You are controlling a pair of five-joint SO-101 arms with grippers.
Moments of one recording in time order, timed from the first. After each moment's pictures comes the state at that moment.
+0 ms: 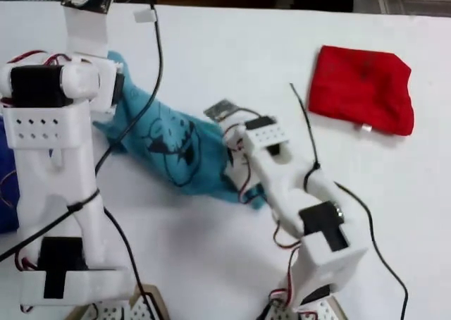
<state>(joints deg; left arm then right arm) -7.8 -6.9 -28.4 99.6 -8.7 -20.3 13.4 19.9 68.0 20.4</state>
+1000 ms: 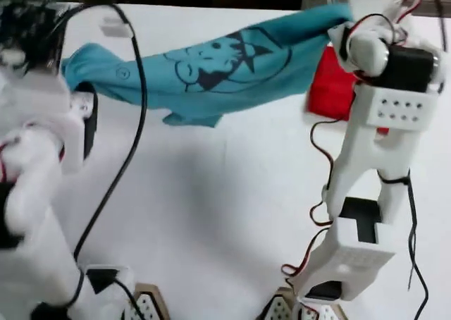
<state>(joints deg) -8.4 -32.4 -27.6 101.5 -8.7 3.6 13.5 -61.7 90.5 32.0</state>
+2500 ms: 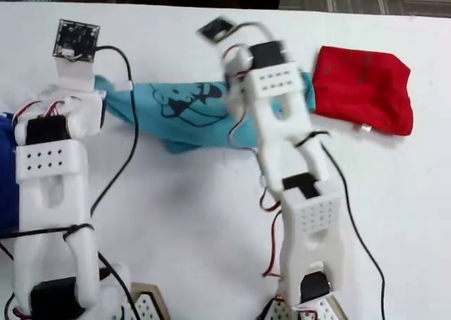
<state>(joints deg) -17.7 -22.8 24.4 52.9 -13.4 -22.7 32.3 -42.3 100.0 22.9</state>
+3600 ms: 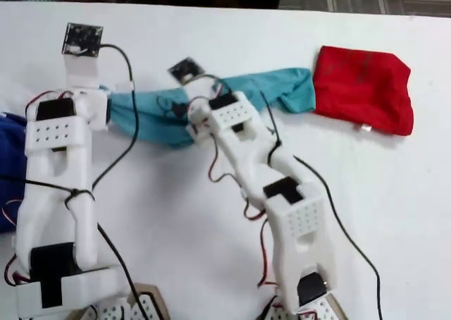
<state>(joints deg) -17.7 -9.7 19.6 54.3 -11.7 -27.6 36.7 -14.6 57.7 13.9</state>
